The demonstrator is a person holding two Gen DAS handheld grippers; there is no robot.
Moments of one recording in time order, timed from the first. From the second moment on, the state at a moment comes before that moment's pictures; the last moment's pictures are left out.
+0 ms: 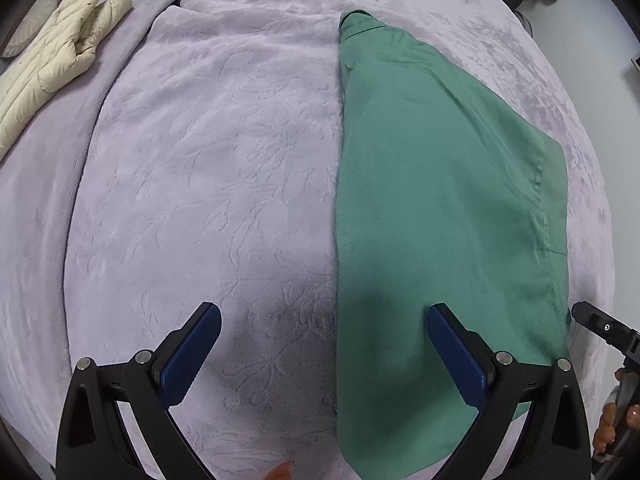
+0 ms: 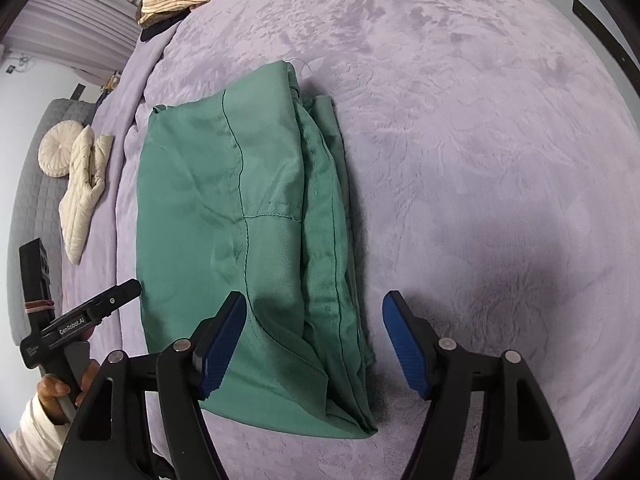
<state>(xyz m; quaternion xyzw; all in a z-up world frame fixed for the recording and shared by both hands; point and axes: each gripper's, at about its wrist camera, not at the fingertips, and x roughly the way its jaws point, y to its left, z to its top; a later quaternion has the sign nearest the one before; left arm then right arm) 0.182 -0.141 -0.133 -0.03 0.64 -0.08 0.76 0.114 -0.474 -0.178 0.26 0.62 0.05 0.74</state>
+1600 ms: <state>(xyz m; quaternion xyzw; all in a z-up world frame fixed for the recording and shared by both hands) 0.202 -0.175 -0.160 -0.14 0.64 -0.21 0.72 0.173 -0.463 -0.237 0.46 0.58 0.23 0.63</state>
